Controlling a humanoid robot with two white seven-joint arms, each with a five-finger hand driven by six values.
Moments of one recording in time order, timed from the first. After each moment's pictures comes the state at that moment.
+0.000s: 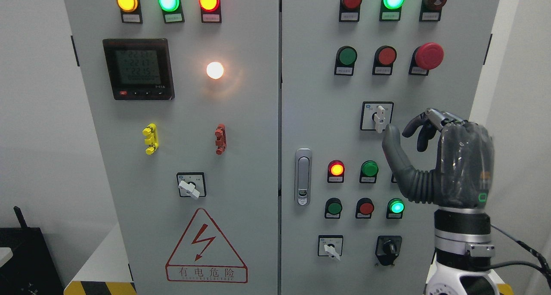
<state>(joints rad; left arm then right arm) 0.04 -0.09 0.00 0.00 0.00 -0.09 0.11 -0.54 0.08 -0.04 -1.97 1.02 -0.09 -0.14</state>
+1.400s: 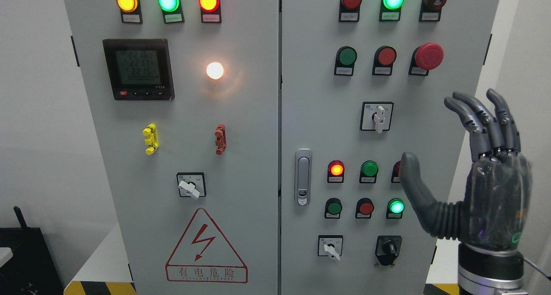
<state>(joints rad) 0.04 -0.09 0.00 0.00 0.00 -0.09 0.11 -0.43 0.09 -0.09 -2.08 1.02 -0.22 -0.18</state>
